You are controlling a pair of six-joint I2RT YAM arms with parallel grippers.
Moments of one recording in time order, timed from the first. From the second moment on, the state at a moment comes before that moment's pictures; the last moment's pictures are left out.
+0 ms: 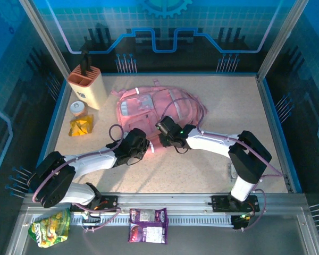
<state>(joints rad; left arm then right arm) -0.69 1.36 0.58 -0.04 -0.14 -1.71 0.85 1.72 1.10 -0.41 0.23 0.47</state>
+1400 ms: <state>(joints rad) -0.40 1.50 0.74 -0.13 -0.05 -1.45 0.69 1.47 0.90 -0.44 0.20 0.34</state>
